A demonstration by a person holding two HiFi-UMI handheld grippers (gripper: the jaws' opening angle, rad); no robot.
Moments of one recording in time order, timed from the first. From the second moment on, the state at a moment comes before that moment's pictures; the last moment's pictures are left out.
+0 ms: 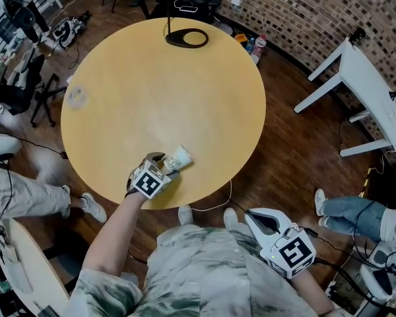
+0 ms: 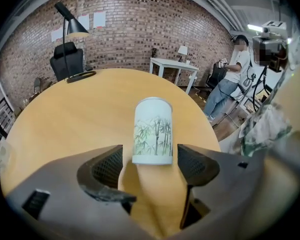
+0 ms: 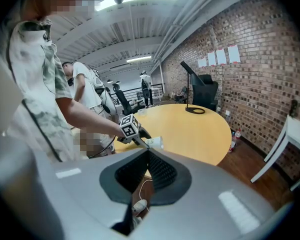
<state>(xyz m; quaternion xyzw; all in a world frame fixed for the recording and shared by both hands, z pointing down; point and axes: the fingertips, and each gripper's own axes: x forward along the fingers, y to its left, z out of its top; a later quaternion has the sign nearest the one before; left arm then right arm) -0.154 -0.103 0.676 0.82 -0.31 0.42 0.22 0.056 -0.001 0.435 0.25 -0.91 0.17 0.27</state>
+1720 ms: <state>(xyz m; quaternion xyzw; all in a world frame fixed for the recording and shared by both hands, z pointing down) -0.107 -0.175 0.618 0.86 -0.44 0.18 0.15 0.079 0.008 0.443 0.25 -0.90 0.18 0.31</state>
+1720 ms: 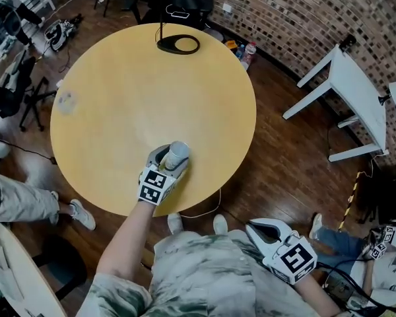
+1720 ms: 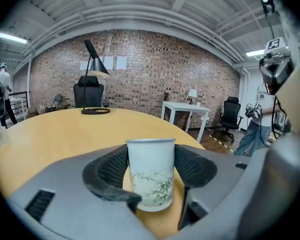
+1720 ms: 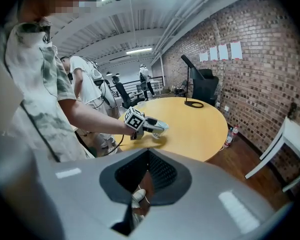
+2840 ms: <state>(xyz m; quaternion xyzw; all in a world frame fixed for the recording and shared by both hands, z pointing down) -0.130 -0.144 0.627 0.87 -0.45 0.15 0.12 0.035 0.019 0.437 0.23 -0.90 0.17 0.34</state>
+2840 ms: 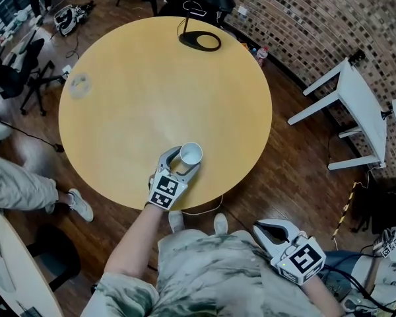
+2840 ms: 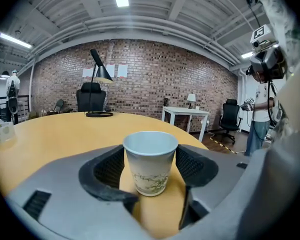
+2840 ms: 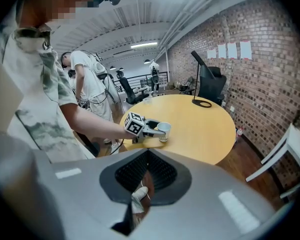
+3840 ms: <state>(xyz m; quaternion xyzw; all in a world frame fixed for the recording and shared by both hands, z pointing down) -0.148 -0.010 0.540 0.81 -0.55 0.15 0.13 0.097 0.074 0.421 0.20 -0.93 0.14 0.26</state>
